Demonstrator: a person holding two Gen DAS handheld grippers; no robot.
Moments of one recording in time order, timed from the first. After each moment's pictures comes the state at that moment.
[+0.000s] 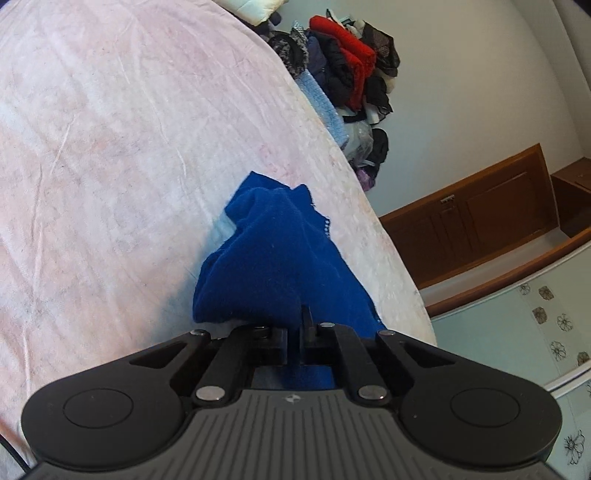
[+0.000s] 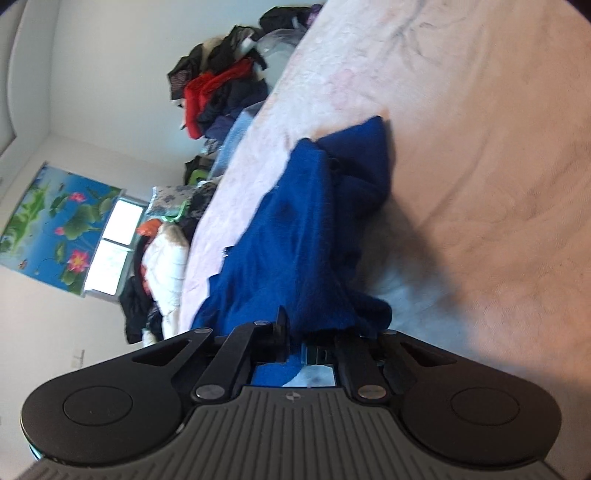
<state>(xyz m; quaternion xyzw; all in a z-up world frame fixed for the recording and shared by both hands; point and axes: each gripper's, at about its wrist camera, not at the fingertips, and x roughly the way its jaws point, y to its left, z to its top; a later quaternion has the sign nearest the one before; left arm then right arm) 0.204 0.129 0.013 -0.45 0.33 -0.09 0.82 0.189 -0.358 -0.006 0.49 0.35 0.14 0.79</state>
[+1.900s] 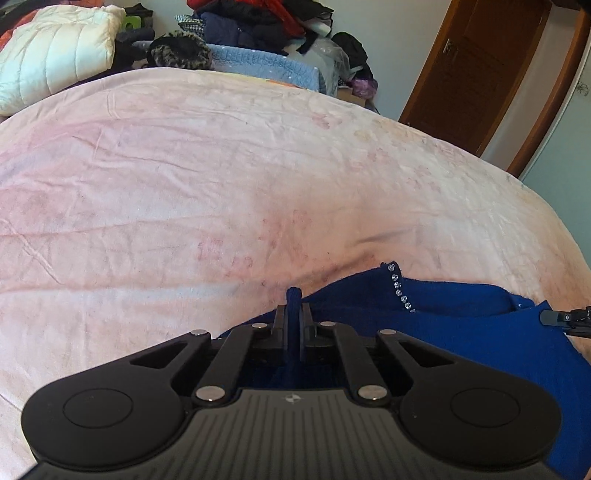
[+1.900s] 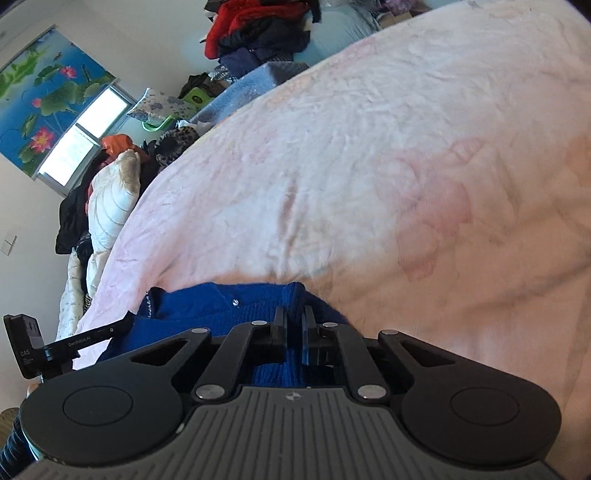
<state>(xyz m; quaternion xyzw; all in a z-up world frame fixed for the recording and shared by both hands) 0.414 0.087 0.016 -0.09 0.41 -0.10 0.90 0.415 -0.371 -0.003 0.29 0.43 0.17 0.84</state>
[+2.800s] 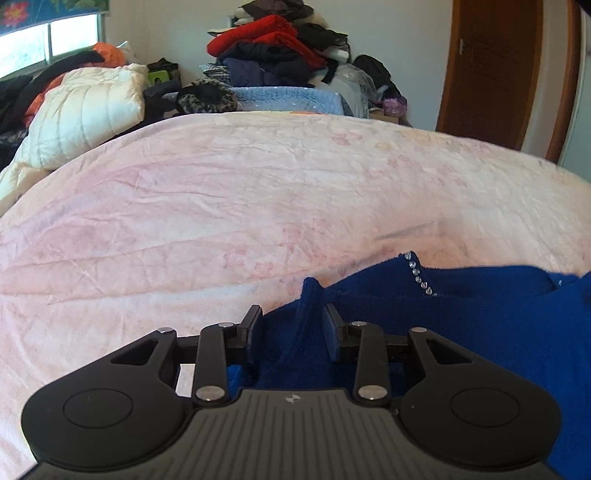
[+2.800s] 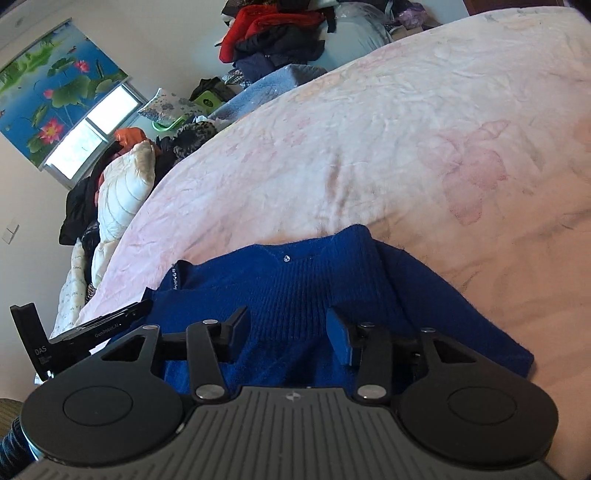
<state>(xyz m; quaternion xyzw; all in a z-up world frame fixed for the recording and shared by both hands) 0.374 0.065 0.021 -0.01 0.35 -0.01 0.94 0.360 -0.319 0.018 0.25 0.40 0.18 0.86</state>
